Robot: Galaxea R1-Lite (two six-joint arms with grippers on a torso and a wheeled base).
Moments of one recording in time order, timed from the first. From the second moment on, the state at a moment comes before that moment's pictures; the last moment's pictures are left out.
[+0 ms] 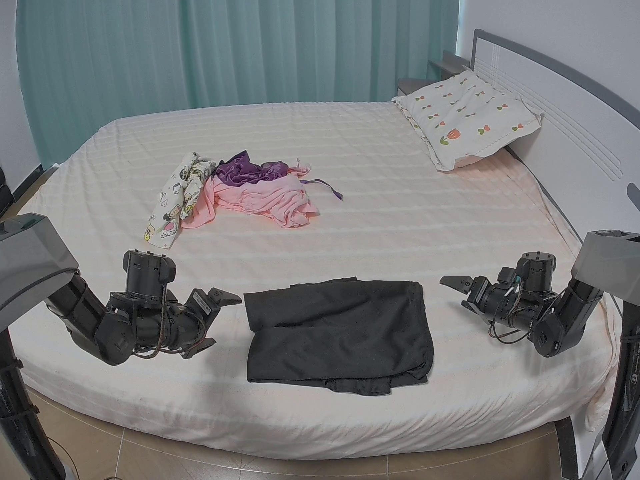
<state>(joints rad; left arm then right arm) -0.22 2.03 -0.70 -0.65 -0.25 -1.06 0.11 2.30 -0.75 -1.16 0.38 0.74</state>
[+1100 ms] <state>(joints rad) -0.27 2.27 -0.96 -0.68 -0.24 -0.90 0.25 2.17 -0.38 -1.16 0.37 0.68</state>
